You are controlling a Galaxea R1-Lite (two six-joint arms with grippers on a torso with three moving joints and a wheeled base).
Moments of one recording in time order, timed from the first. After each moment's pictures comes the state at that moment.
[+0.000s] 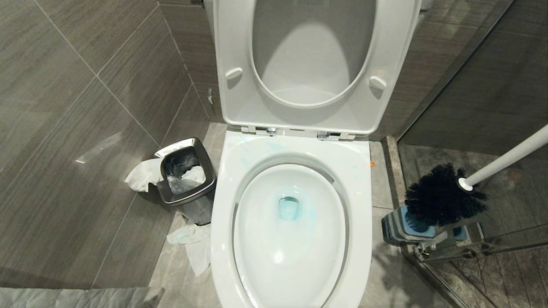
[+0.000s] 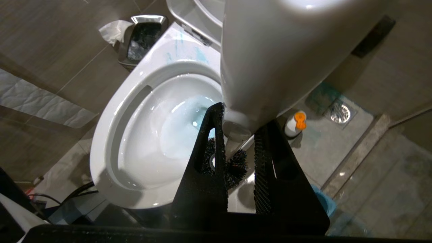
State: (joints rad) left arm 0.00 0.00 0.00 0.01 -0.01 0.01; right arm 0.01 1.06 -1.53 0.60 0.55 -0.18
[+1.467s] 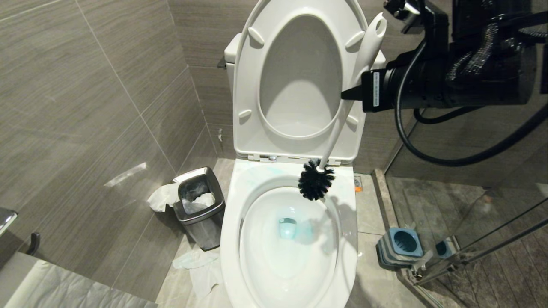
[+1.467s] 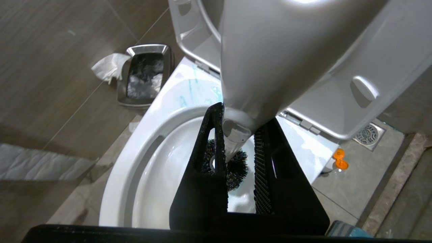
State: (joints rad) left arm 0.00 0.00 0.00 0.01 -0.01 0.00; right arm 0.56 1.75 -1.76 0.27 -0.05 0.04
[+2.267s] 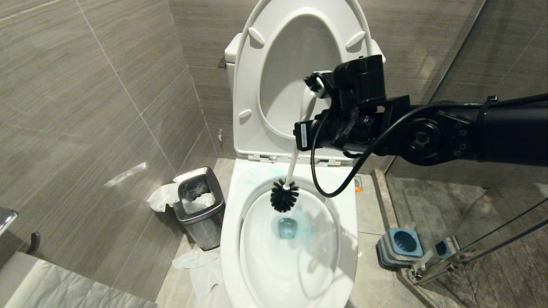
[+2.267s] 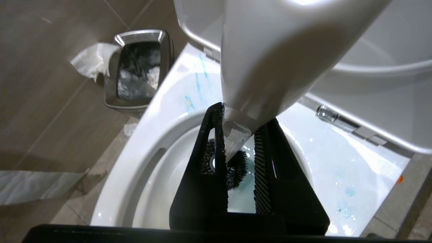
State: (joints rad) left arm 0.00 0.00 0.00 0.01 -0.01 0.00; right arm 0.64 2.04 -1.75 0.02 -0.15 0.10
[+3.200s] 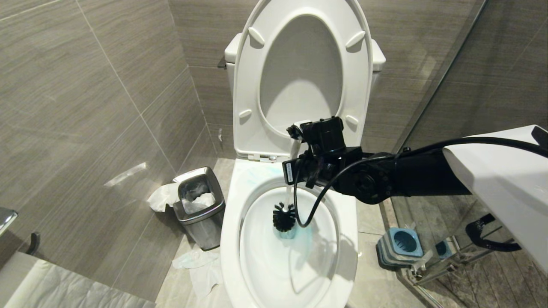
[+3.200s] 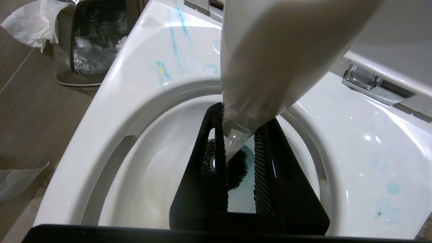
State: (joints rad) left arm 0.00 0.00 0.00 0.01 -0.01 0.00; right arm 0.64 2.22 -1.65 -0.18 -0.21 0.09
